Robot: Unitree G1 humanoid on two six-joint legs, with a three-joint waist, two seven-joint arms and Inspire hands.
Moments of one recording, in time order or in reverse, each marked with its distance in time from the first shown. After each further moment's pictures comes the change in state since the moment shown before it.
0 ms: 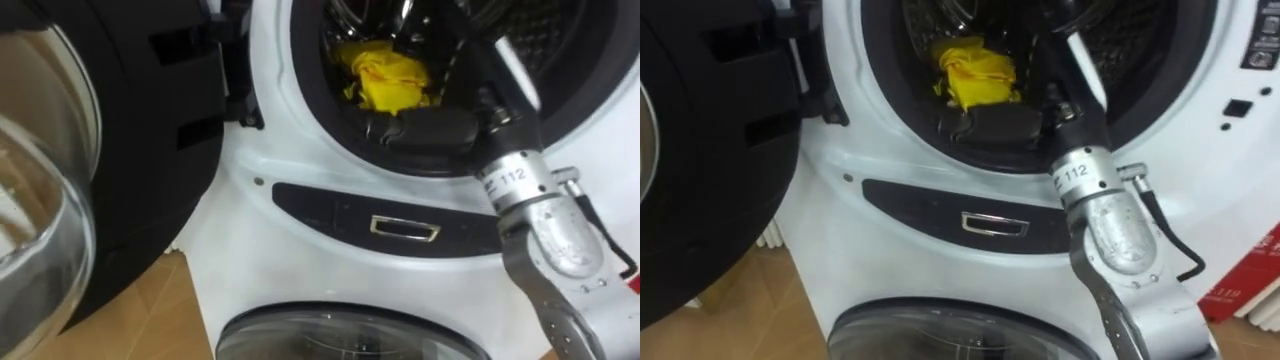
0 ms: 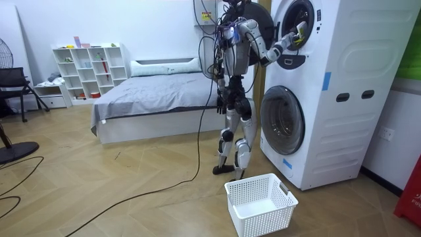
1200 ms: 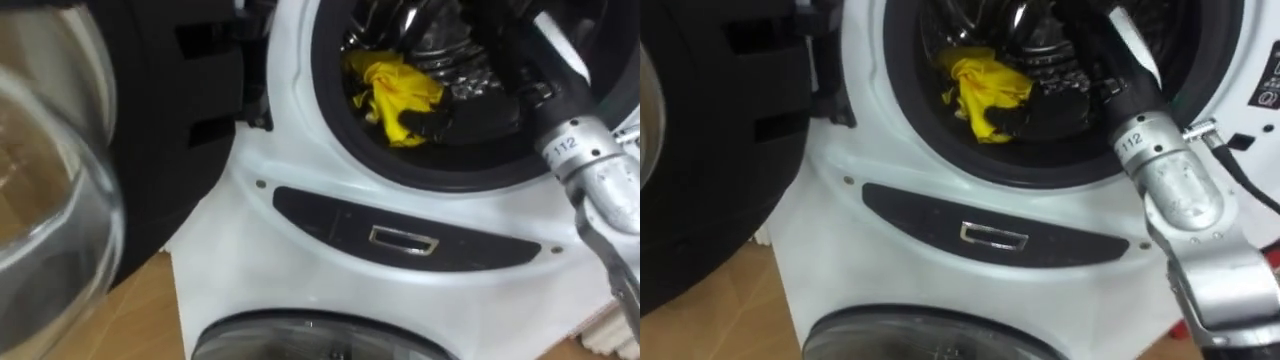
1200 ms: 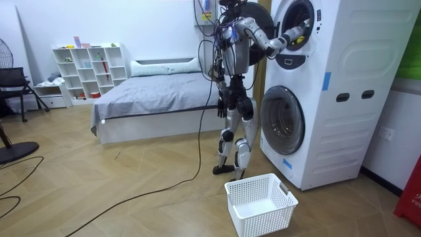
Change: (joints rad) left arm 0.023 0.016 0.080 -0.044 -0.001 0.062 -0.036; right arm -0.085 -0.208 -0.075 0.213 -0.237 0.101 0.294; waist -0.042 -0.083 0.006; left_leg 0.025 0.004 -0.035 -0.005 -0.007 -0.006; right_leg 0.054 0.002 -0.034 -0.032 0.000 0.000
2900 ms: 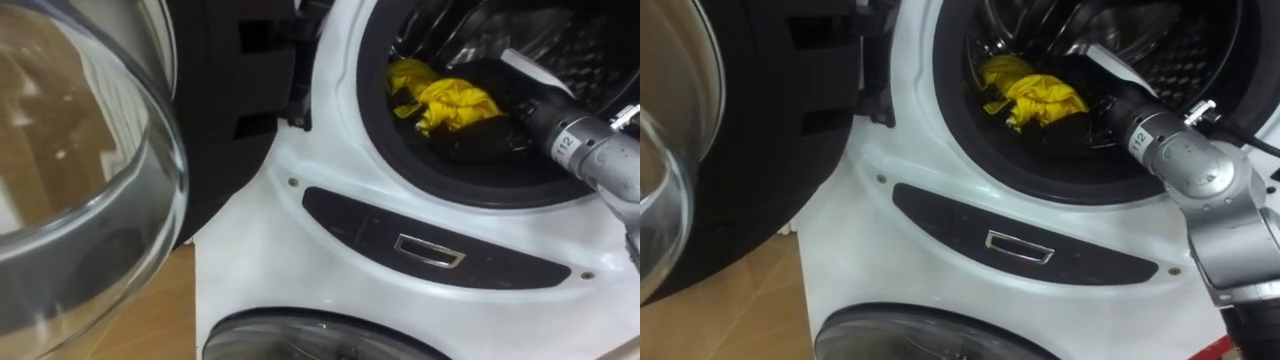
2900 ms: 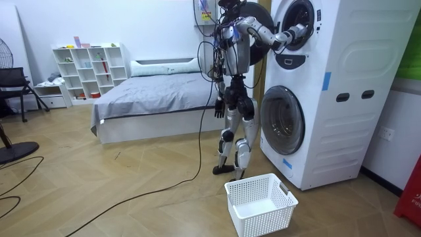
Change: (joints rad) left arm -0.070 0.074 -0.045 0.045 -0.008 0.037 -0.025; right arm -0.100 -0.065 0.040 0.135 -0.242 0.069 0.245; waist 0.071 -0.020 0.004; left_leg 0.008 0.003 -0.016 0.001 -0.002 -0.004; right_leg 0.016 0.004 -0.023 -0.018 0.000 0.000
